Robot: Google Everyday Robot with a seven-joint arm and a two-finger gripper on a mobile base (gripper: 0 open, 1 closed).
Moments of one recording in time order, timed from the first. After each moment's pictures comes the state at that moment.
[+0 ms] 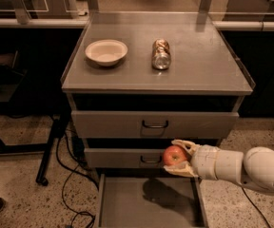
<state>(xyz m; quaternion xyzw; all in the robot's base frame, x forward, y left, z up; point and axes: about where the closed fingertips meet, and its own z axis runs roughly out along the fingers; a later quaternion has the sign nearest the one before) 0.491 -0.132 0.641 -0.54 0.68 0.14 0.48</state>
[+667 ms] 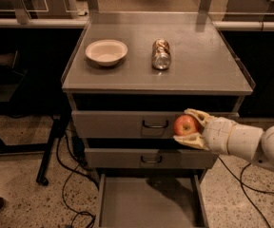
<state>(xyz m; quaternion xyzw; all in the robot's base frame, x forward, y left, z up) 0.533 -0.159 0.741 -0.53 0.66 0.05 0.53</state>
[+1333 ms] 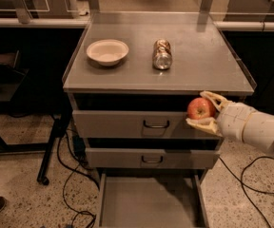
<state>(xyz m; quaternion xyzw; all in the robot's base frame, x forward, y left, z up) 0.548 -0.191 0.801 -0.51 0.65 -0.02 0.56</state>
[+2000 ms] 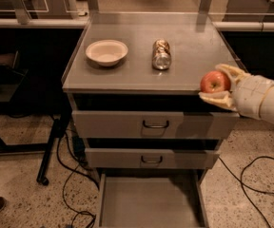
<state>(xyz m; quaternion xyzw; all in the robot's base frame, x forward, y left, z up) 0.576 -0.222 0.871 -0.49 0.64 -0.06 0.59</state>
